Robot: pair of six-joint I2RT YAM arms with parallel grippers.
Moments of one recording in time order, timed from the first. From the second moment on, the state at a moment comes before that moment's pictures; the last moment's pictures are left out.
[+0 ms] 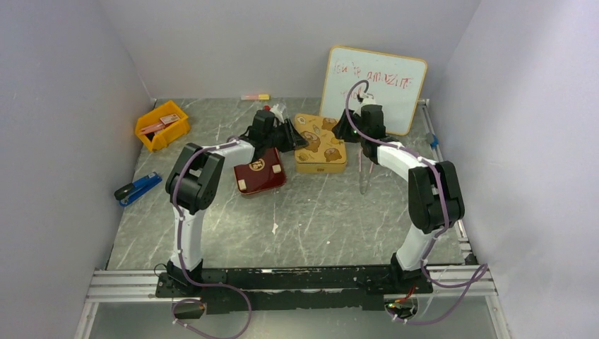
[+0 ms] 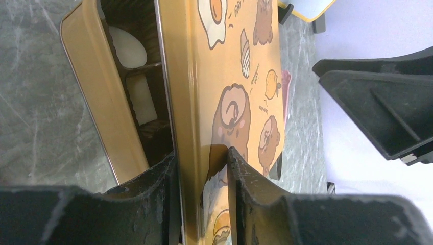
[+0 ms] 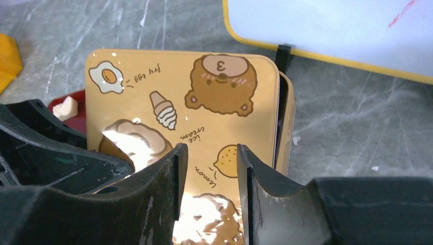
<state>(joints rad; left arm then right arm) -0.47 2.10 1.39 0.25 0.42 -0.79 0.23 1.77 1.13 0.17 -0.15 0.39</state>
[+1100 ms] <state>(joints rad) -0.40 2.04 1.14 0.70 0.54 -1.18 0.23 1.70 1.08 0.18 -0.14 0.38</state>
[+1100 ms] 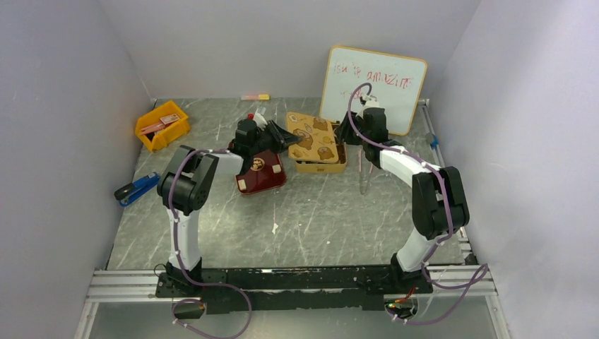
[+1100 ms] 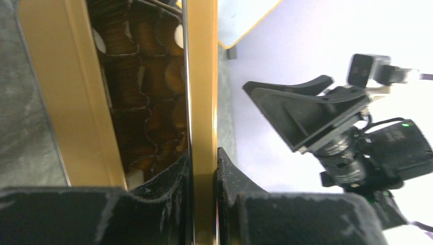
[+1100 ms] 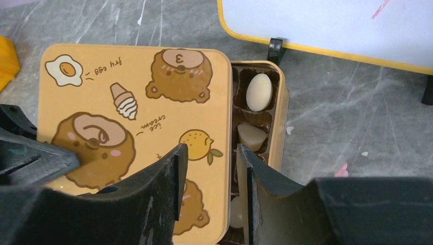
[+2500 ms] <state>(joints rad) -0.46 2.21 1.16 1.08 0.57 -1.44 0.21 1.68 1.01 0.21 -0.10 0.39</state>
